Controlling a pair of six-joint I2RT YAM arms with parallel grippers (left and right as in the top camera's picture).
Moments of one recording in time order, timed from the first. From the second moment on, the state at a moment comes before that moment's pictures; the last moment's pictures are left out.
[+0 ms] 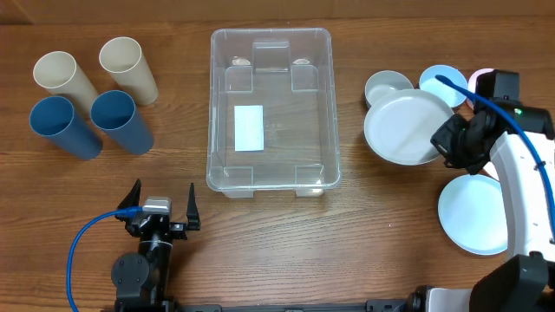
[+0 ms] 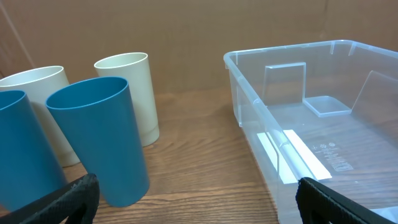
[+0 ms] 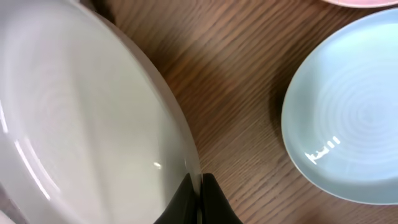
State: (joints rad) left arm 0.04 0.01 0.01 -0.07 0.08 0.09; right arm -0.20 1.53 1.30 -1.10 -0.03 0.61
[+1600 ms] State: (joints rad) left arm 0.04 0.01 0.01 -0.07 0.08 0.09; right arm 0.46 1.90 1.42 -0.78 -0.09 0.40
